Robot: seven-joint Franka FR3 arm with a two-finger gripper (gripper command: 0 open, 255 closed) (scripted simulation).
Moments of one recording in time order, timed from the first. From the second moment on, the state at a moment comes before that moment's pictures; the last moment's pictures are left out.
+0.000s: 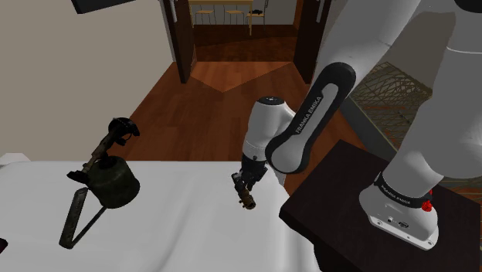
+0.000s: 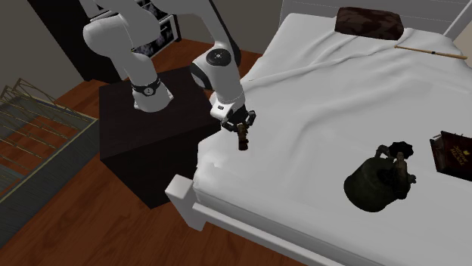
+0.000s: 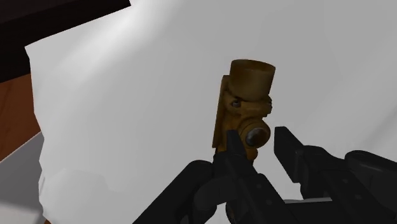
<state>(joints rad) 0.24 0.24 0.41 -2.59 0.30 2.97 0.58</state>
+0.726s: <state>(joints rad) 0.22 0.07 0.44 -2.60 0.35 2.81 0.57</state>
